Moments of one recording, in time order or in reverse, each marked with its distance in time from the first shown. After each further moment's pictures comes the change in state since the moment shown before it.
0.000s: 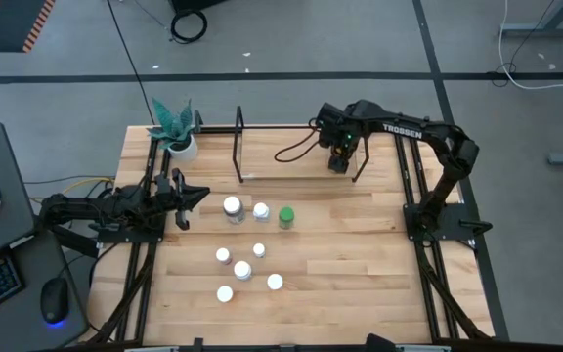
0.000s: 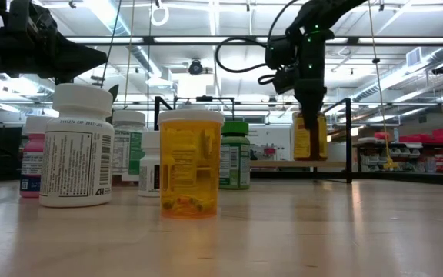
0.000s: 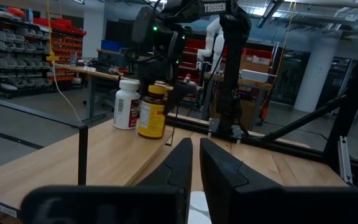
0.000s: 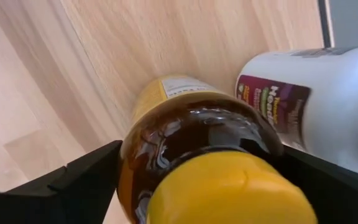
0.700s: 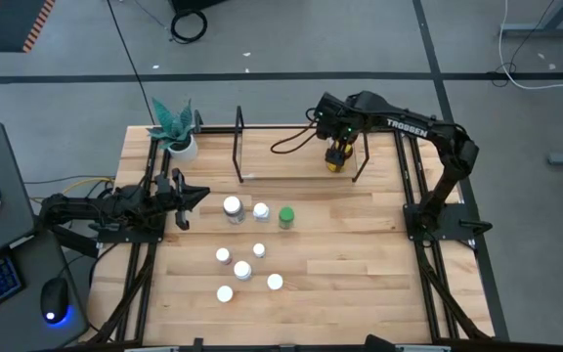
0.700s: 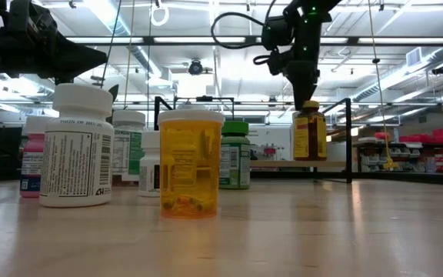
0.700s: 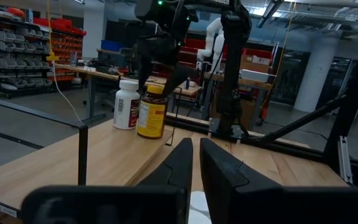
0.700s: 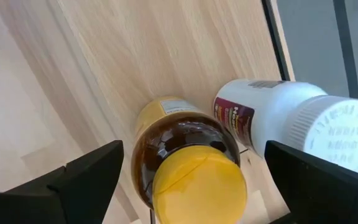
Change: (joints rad) left arm 0.000 0.000 0.000 0.000 0.000 0.000; right arm 0.027 0.000 0.157 -0.080 0.028 0.017
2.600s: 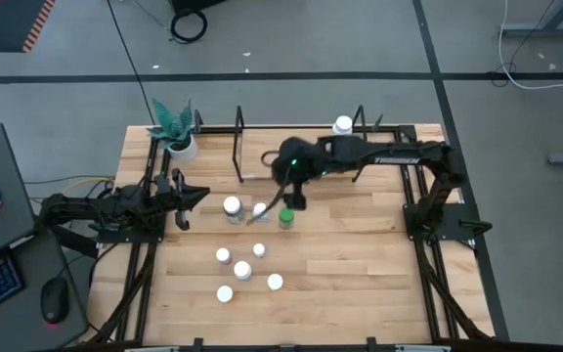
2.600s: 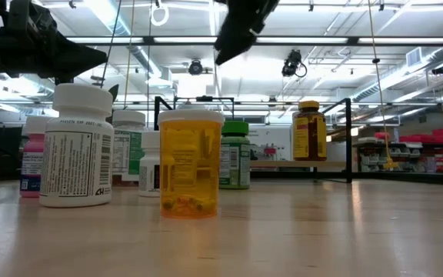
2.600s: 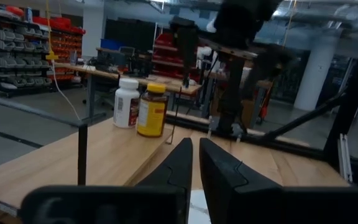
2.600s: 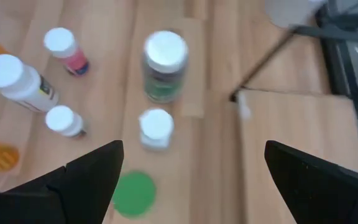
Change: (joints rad) left arm 0.000 -0.001 0.000 -0.009 0.000 0.000; right arm 0.464 0.102 0.138 0.437 -0.121 0.003
